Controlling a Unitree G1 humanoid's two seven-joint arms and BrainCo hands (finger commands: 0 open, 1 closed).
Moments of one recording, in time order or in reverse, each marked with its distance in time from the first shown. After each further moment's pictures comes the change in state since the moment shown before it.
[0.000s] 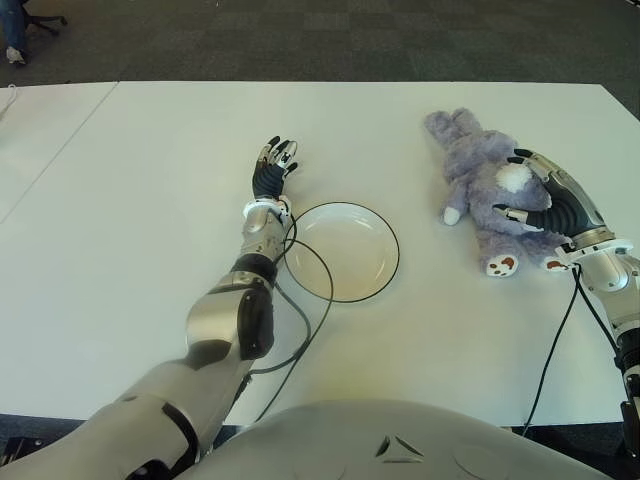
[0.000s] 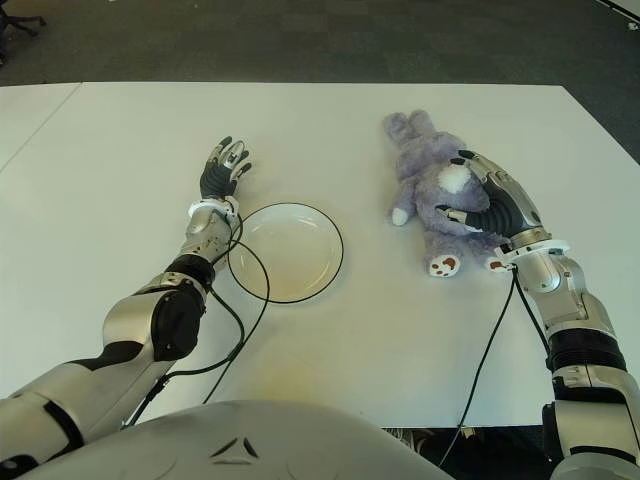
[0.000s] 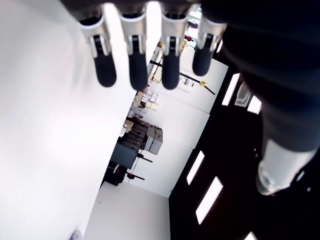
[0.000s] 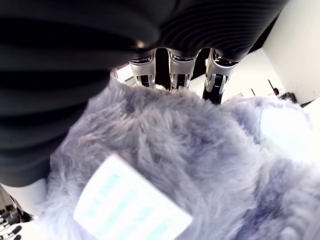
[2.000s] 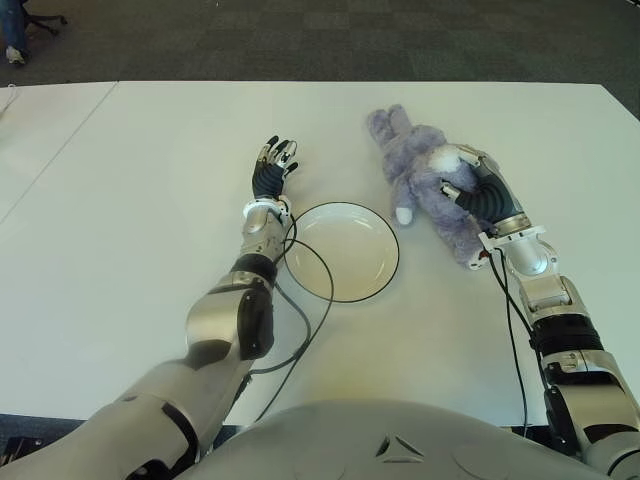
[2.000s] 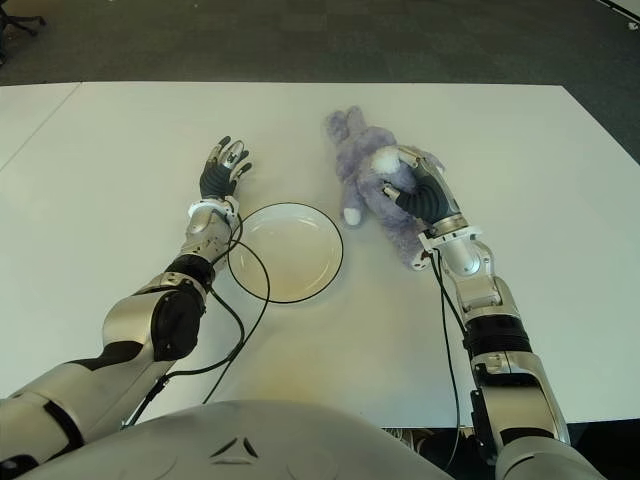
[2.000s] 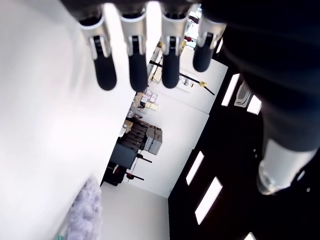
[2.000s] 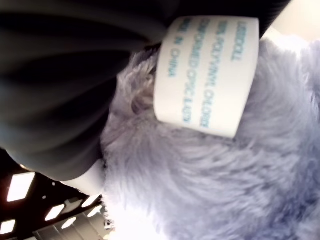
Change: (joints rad) left arm 0.001 0.000 0.001 0.000 -0.001 -0.003 0.000; right arm -0.061 0.315 0.049 -0.194 0.069 0.070 0.089
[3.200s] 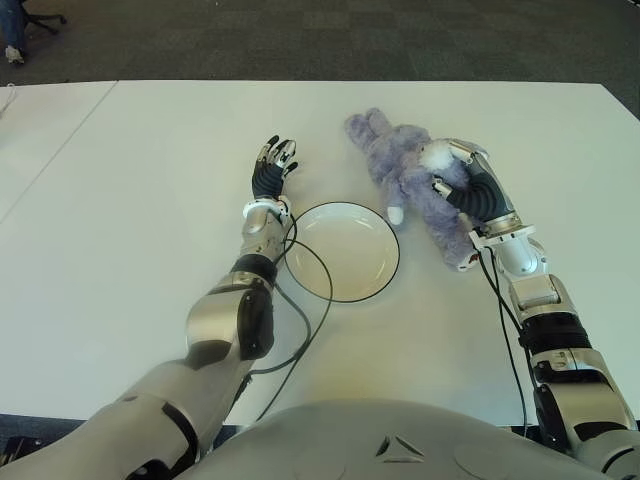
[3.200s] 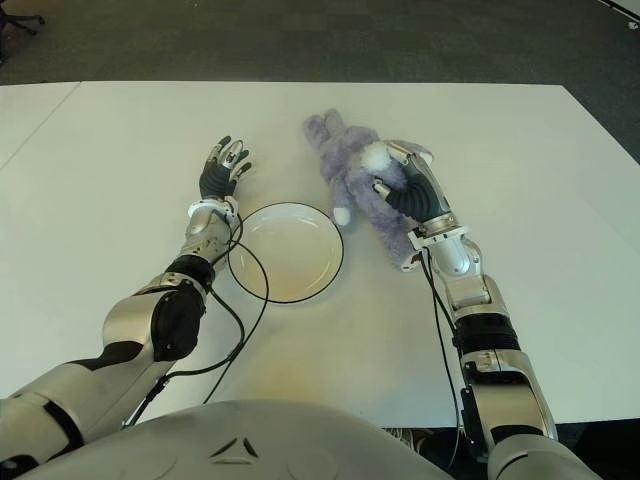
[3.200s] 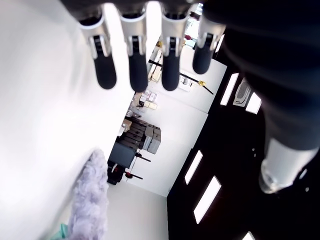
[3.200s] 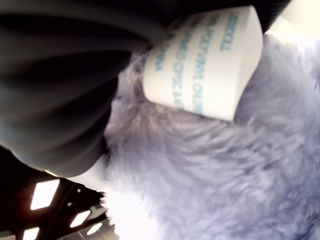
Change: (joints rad) left arm 0.002 -0.001 0.004 0.000 -0.002 -0.008 -0.010; right arm -0.011 0.034 -0.001 -0.006 -0.018 -0.080 -0.018
